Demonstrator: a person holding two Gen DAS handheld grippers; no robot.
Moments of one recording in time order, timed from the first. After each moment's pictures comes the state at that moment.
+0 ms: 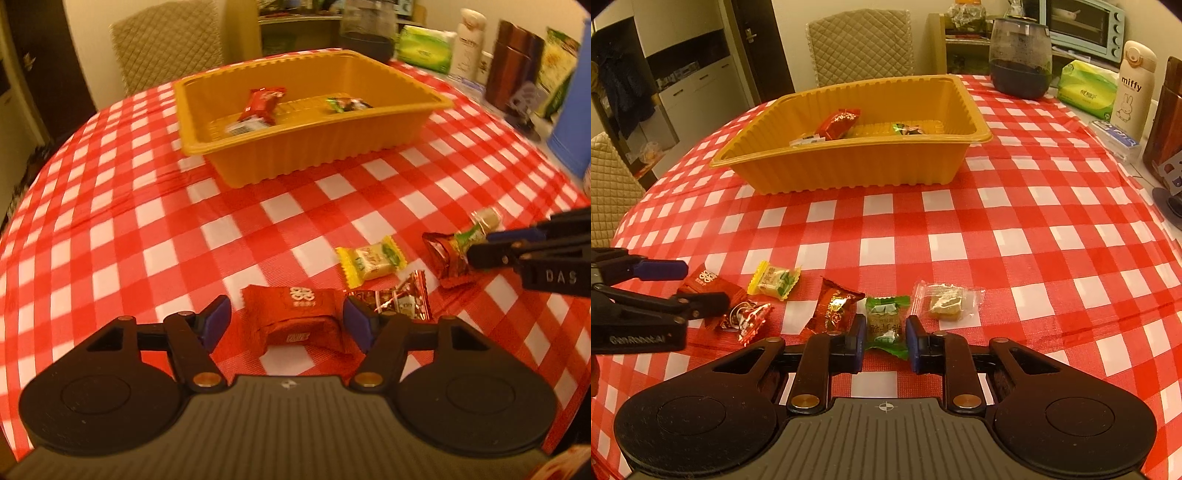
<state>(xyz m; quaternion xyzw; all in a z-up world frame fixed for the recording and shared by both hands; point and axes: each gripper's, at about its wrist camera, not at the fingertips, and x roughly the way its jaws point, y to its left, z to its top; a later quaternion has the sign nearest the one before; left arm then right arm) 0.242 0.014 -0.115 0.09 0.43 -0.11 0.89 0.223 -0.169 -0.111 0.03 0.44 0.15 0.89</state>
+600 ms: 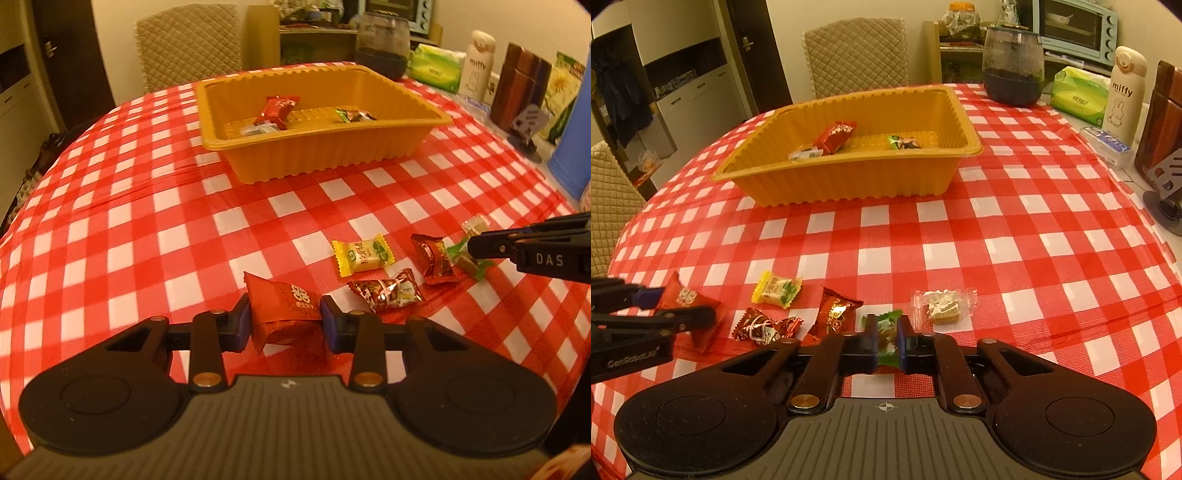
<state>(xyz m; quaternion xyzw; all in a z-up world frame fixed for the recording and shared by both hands) 0.213 0.022 -0.100 0.04 0.42 -0.08 0.90 0.217 -0.173 -0.099 0.04 0.42 0.14 0.89</state>
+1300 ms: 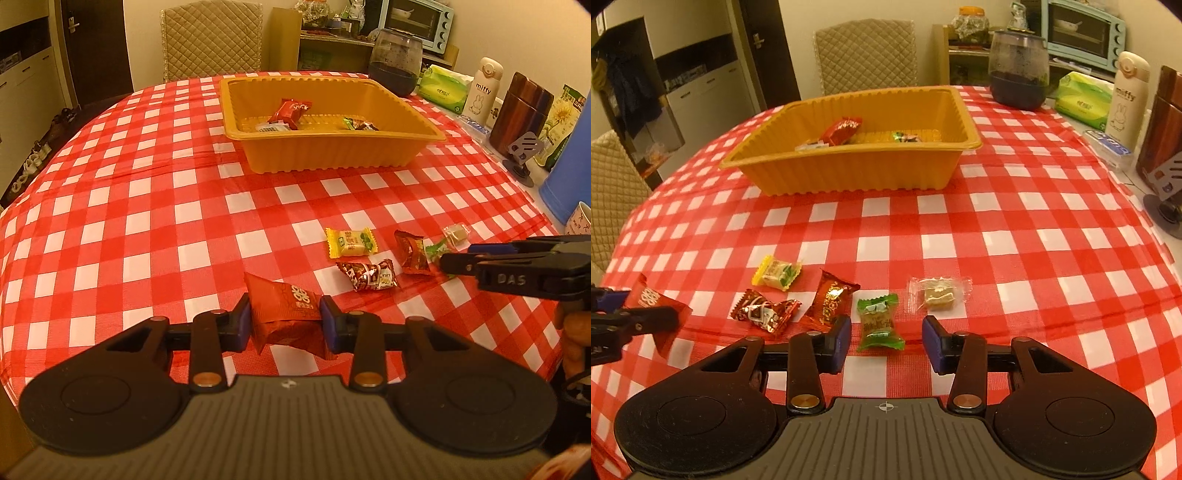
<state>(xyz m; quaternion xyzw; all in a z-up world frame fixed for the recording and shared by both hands) 0.181 0.028 -0.085 -0.01 0.43 -0.06 0.90 0.208 -0.176 -0.107 0.02 0.42 0.16 0.89</state>
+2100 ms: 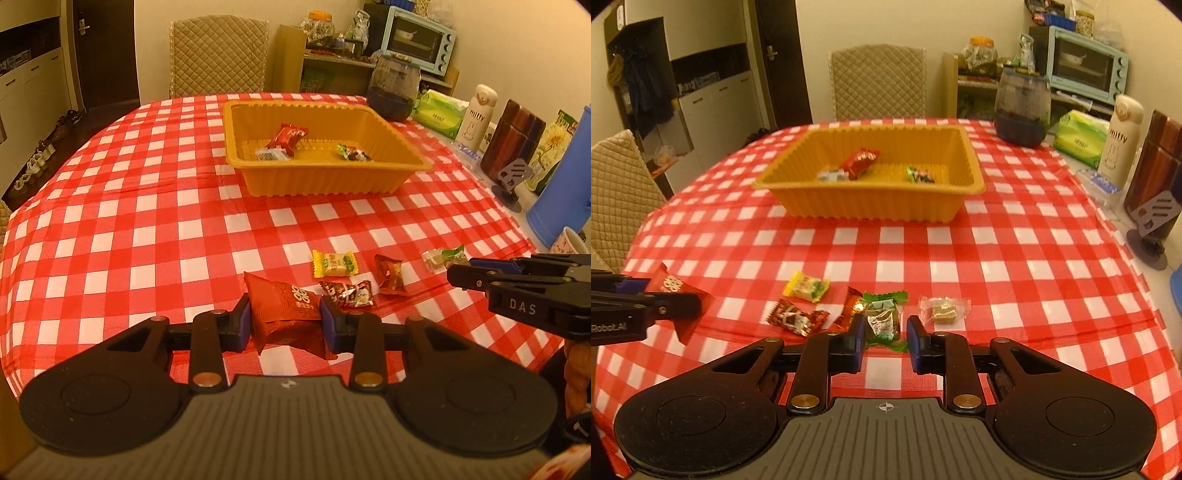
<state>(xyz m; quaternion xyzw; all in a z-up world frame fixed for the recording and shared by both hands) 0.163 0.024 -0.052 -0.03 0.40 -0.06 0.91 0.173 -0.171 -0.064 0.00 0.38 0.16 0.91</state>
